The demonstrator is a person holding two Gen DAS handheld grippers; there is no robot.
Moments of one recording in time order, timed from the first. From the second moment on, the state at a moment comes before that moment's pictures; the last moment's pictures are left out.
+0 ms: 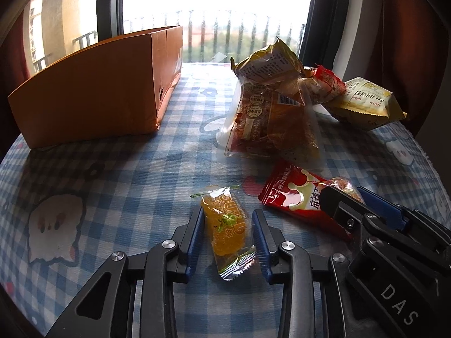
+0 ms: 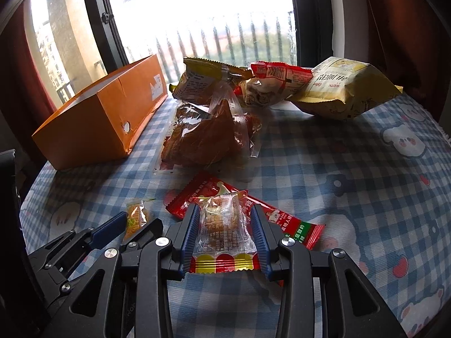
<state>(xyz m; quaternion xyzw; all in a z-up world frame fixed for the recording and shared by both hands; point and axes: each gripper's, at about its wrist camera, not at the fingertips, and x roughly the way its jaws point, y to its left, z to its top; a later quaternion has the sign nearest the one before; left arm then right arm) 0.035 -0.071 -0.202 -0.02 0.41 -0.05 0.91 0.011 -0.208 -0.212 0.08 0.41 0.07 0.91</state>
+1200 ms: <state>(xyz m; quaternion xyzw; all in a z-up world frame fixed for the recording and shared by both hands) 0.018 -0.016 -0.053 -0.02 0.28 -0.02 0.96 0.010 -0.148 -0.072 0.05 0.28 0.13 0.95</state>
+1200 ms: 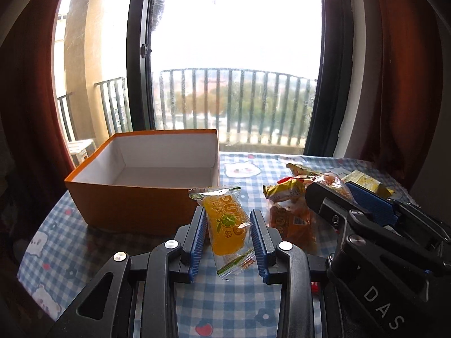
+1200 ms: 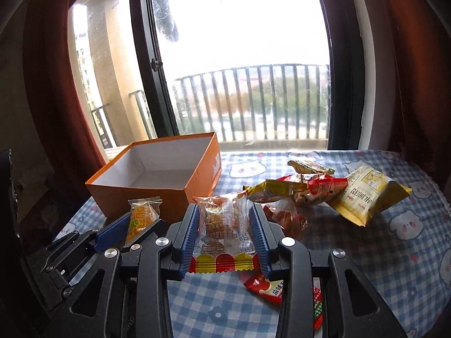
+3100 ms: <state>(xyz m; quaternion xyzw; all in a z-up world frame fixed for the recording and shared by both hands) 0.168 0.090 -0.086 -0.01 0.33 0.04 0.94 0.188 -0.020 -0.107 0.02 0.34 0.15 0.93</state>
